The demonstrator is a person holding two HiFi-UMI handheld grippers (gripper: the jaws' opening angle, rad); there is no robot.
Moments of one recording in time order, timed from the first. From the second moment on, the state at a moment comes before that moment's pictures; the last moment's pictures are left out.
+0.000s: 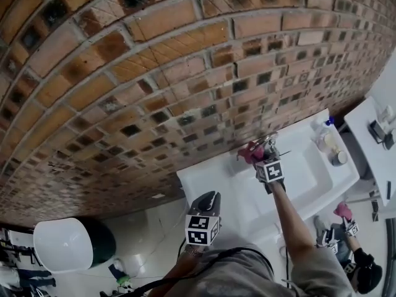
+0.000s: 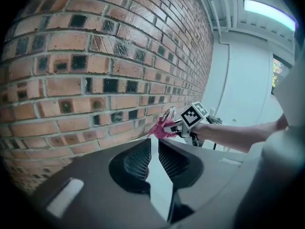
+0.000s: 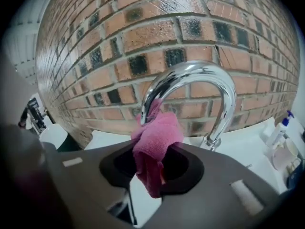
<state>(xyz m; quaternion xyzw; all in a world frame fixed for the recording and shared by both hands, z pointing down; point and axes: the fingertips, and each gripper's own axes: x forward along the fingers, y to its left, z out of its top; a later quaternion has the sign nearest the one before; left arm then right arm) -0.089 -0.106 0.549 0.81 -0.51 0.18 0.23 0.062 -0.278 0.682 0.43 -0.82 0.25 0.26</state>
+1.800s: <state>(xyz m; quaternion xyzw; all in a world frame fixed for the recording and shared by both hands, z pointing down) -0.066 -0.100 0.574 0.81 -0.50 0.19 0.25 0.157 -0.306 0.667 0.53 -0.78 0.23 0.25</state>
